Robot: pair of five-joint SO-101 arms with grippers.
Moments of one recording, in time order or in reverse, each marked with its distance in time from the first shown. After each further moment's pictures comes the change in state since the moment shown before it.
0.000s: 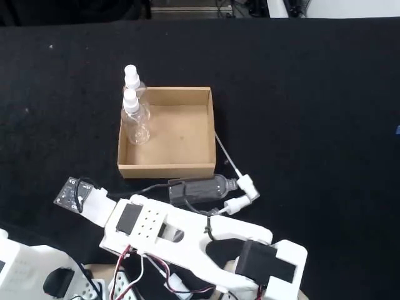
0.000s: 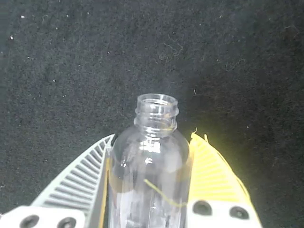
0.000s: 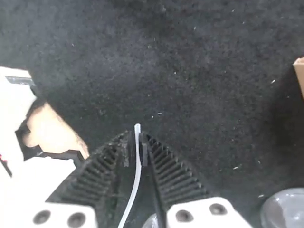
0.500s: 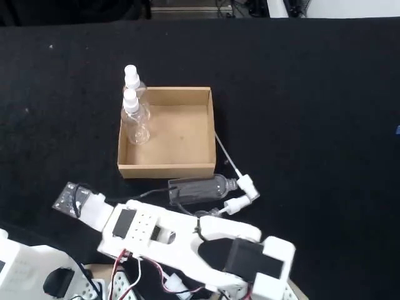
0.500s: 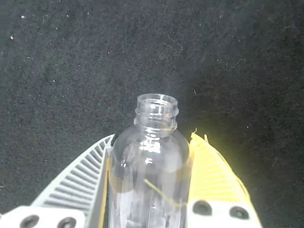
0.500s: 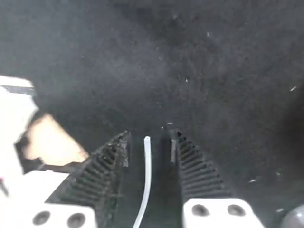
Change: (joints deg) left arm 0.0 0.0 0.0 0.0 0.0; right arm -1.6 5.3 0.0 -4.1 -1.8
